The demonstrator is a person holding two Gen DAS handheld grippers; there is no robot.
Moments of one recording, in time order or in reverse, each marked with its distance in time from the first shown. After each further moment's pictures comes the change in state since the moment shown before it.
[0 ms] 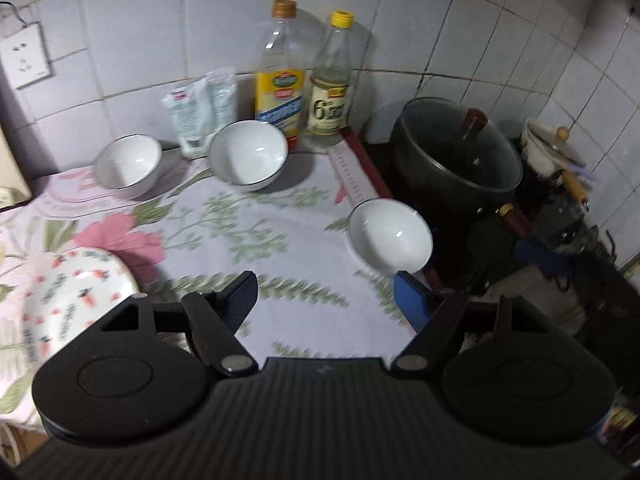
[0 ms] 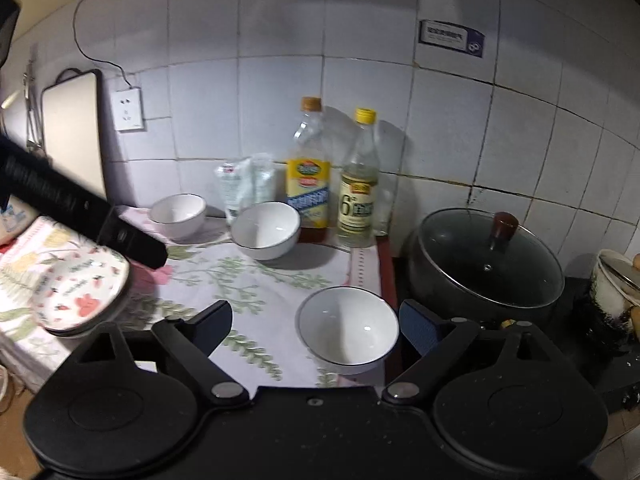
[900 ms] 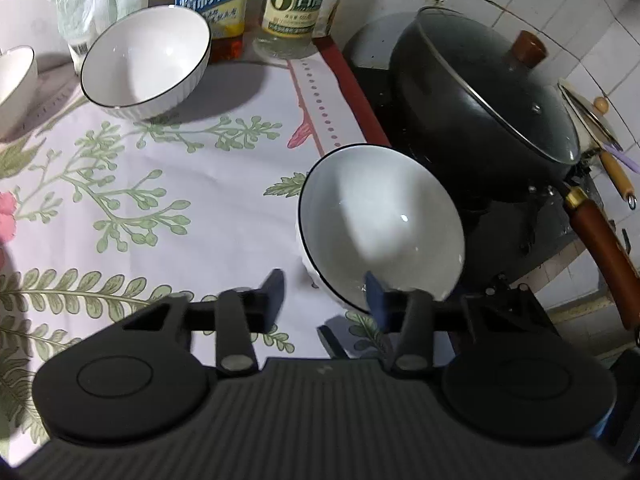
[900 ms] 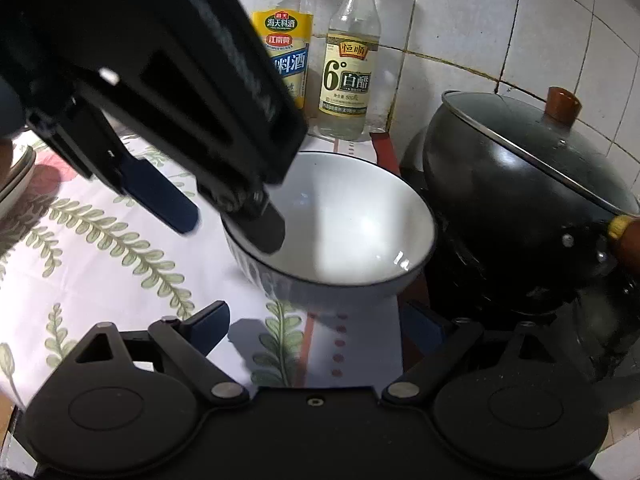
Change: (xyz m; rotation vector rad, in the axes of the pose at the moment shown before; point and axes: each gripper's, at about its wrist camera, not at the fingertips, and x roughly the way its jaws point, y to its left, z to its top) left arm 0.196 -0.040 -0.007 -0.096 0.188 -0.063; right arm 0.152 -0.011 -0.081 -0.022 0.142 -0.048
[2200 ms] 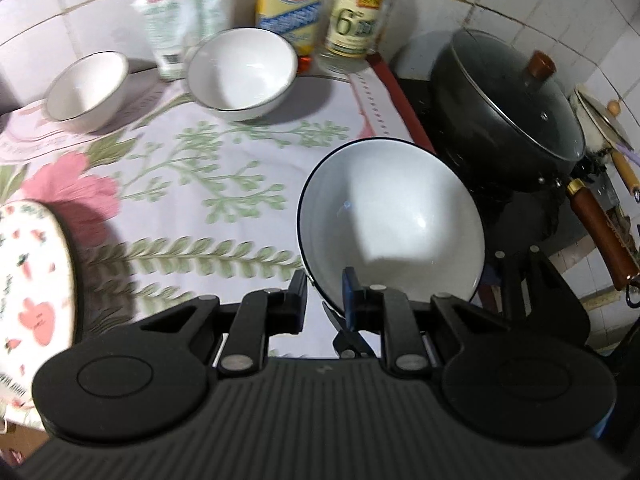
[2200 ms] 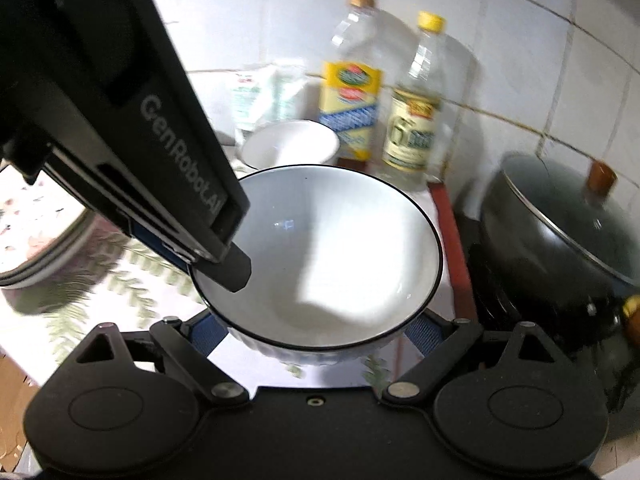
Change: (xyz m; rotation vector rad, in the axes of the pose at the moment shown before) left arm -0.089 0.035 -0.021 -0.005 -0.012 0.107; right arm -0.040 0.058 0.047 -0.076 -0.042 0.105
